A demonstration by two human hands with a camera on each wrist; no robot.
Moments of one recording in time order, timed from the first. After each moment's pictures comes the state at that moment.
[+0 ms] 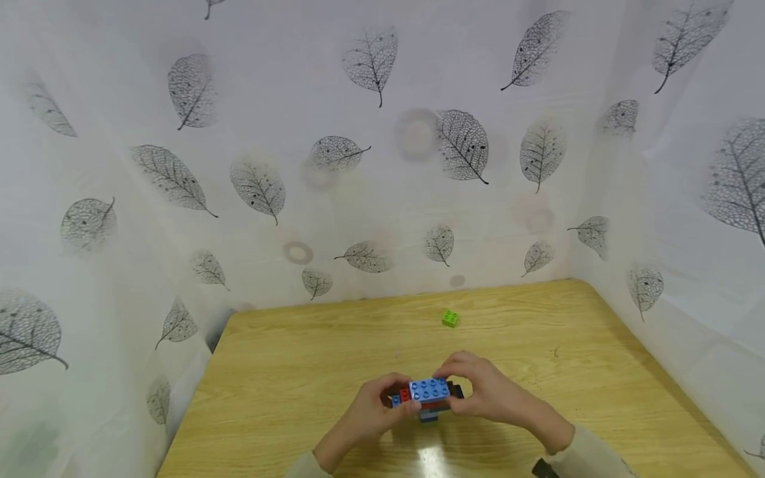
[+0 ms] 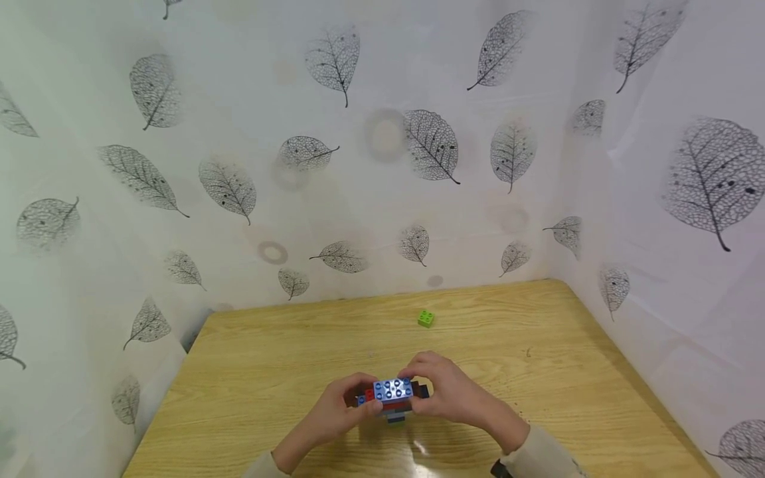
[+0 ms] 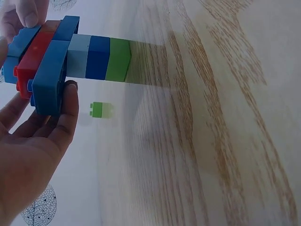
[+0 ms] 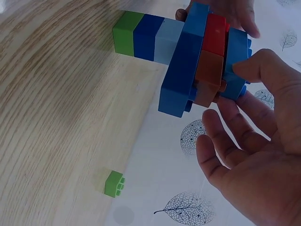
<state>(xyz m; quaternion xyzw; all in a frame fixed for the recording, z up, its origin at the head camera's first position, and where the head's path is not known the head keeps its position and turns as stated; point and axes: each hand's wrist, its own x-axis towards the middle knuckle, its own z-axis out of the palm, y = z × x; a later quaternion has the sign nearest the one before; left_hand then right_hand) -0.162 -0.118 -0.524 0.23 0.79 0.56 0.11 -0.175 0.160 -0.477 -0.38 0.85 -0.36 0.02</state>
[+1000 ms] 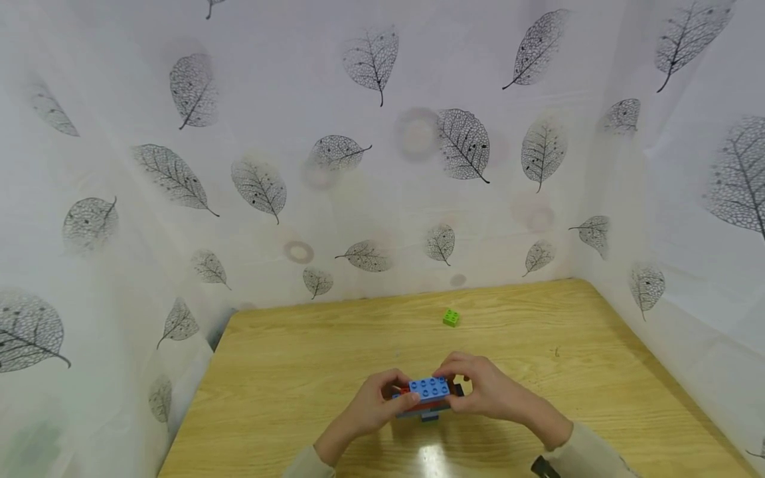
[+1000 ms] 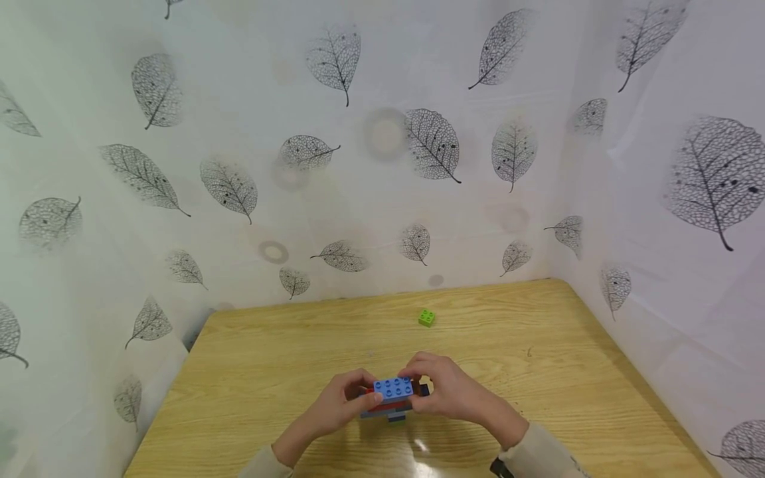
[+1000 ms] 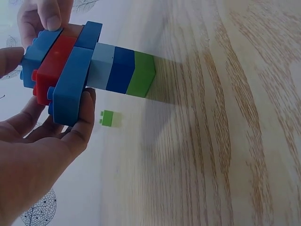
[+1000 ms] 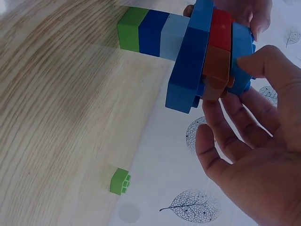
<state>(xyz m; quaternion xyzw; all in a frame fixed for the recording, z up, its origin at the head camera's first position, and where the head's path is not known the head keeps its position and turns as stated) -0.168 -0.116 -0.516 0.24 0.76 0.58 0.15 -0.180 0.160 -0.479 -0.38 0.83 -0.40 0.06</state>
